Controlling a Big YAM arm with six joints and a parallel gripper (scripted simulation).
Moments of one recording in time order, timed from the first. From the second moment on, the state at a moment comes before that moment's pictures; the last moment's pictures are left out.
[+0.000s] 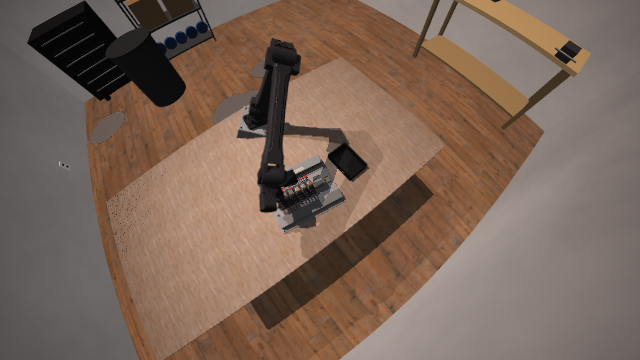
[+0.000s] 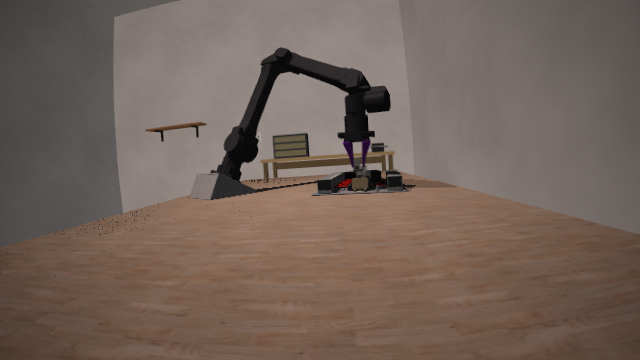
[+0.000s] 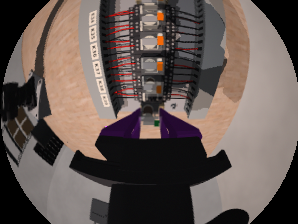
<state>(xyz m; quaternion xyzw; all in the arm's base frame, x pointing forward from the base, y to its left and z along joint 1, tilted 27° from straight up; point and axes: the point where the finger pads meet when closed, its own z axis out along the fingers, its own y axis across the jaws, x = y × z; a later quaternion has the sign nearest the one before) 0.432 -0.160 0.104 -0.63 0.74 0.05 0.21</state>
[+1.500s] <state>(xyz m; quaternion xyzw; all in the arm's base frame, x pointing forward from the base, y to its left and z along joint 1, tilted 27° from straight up) 0.421 -0.177 0.159 -0.63 0.74 0.05 0.22</state>
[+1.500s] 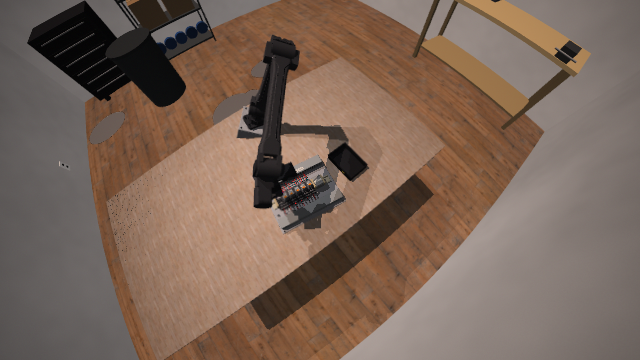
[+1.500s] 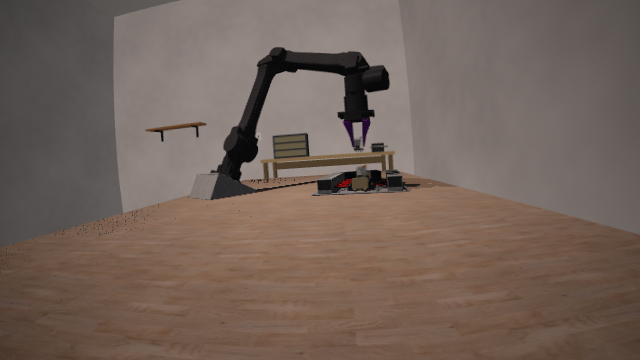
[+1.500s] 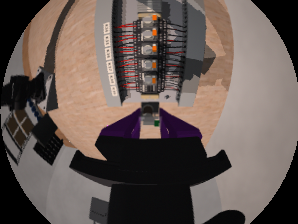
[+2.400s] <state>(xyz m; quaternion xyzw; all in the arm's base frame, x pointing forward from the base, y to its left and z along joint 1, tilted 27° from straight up) 0.421 -0.176 0.159 -0.63 0.74 0.05 0.22</state>
